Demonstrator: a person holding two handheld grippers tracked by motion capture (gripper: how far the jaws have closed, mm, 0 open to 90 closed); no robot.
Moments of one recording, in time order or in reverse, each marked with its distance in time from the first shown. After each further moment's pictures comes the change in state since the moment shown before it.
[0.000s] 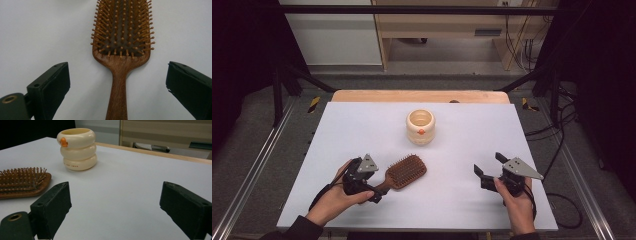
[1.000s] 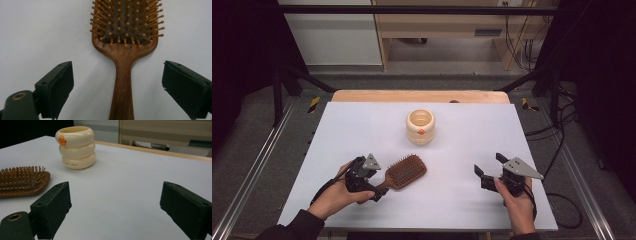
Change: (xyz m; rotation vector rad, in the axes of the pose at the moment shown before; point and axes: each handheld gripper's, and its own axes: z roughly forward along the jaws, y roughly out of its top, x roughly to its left) left arm 0.007 0.003 0.013 0.118 -0.027 0.014; right arm -0.001 -0.001 0.000 0.010 -0.006 0.007
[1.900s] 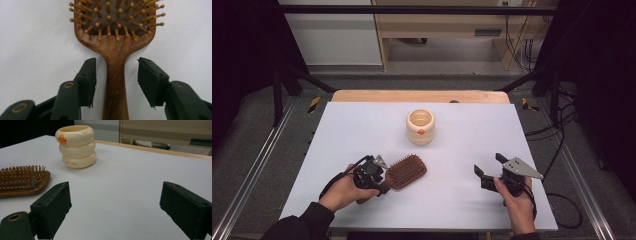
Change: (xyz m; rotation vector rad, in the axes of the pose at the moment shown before) left arm 0.004 0.012 0.018 0.161 -0.105 0.022; right arm -0.001 -0.001 0.001 0.006 0.006 0.002
